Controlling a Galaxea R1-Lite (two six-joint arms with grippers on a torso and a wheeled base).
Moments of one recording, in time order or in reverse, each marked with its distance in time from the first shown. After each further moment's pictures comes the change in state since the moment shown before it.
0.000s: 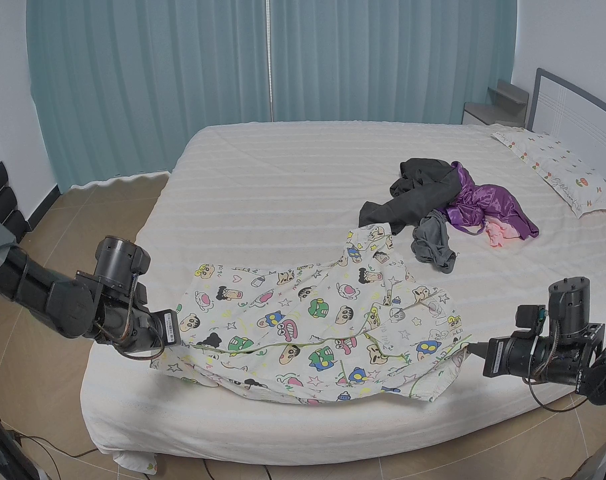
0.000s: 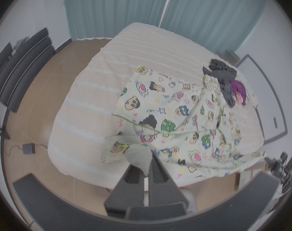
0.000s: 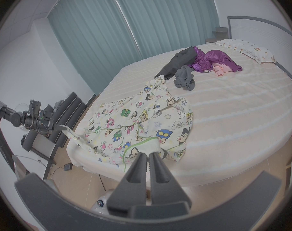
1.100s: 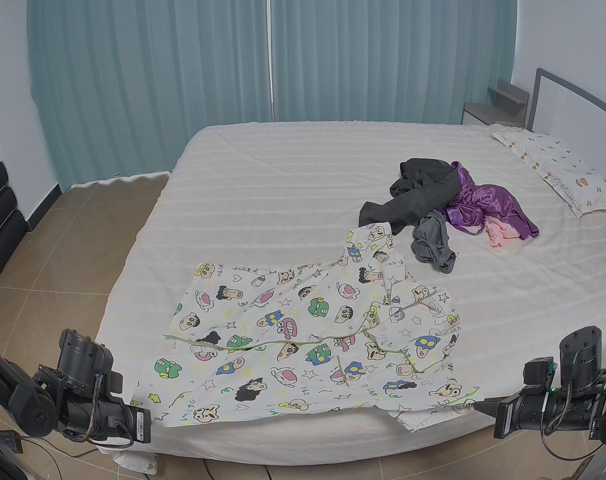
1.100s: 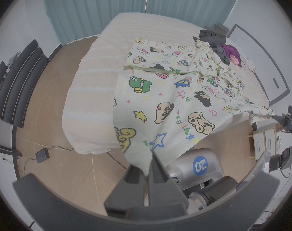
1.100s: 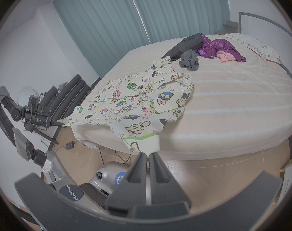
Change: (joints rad) left arm -0.017 -0.216 0.629 -0.277 0.006 0.237; right arm 0.120 -0.153 0.268 0.004 -0.006 -0.045
